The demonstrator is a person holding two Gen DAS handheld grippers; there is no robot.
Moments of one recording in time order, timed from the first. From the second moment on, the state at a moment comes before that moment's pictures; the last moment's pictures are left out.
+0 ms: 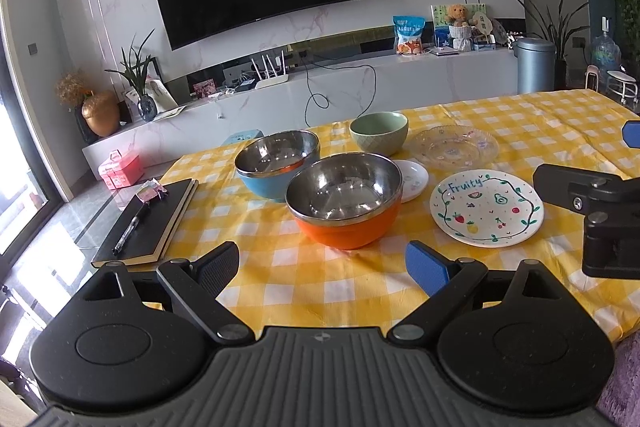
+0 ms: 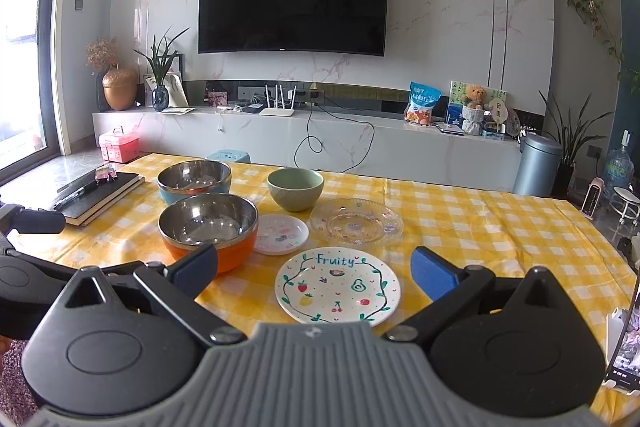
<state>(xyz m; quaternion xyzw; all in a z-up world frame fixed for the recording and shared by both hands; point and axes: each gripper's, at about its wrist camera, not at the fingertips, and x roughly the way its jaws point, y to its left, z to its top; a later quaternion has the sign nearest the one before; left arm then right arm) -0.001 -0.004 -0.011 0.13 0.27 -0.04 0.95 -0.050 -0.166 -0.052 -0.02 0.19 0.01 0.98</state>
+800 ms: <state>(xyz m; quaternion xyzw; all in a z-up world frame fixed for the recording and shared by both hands) 0.000 -0.004 -0.011 0.13 0.27 -0.04 0.95 -0.049 -0.166 -0.055 -0.02 0.19 0.01 0.98</state>
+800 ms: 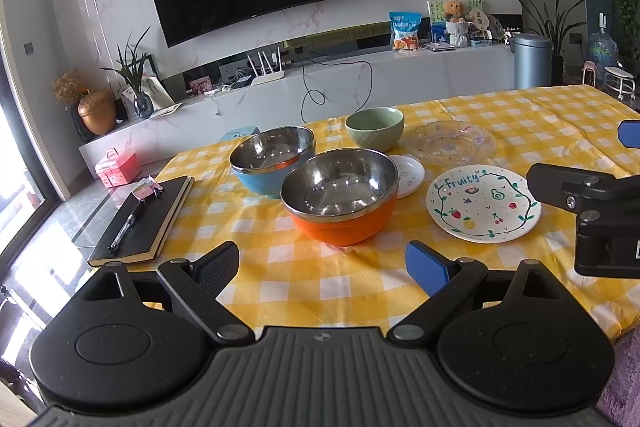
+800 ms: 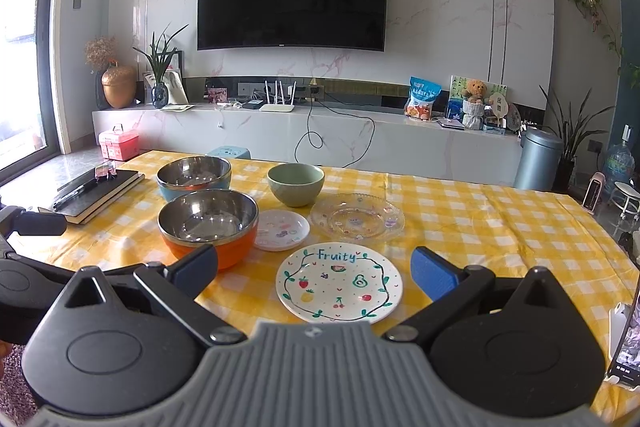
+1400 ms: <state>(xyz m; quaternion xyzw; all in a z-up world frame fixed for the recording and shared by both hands) 0.002 -0.004 -0.013 0.13 0.28 -0.04 0.95 -0.049 -0.165 -0.057 -0.01 0.20 0.01 0.98</state>
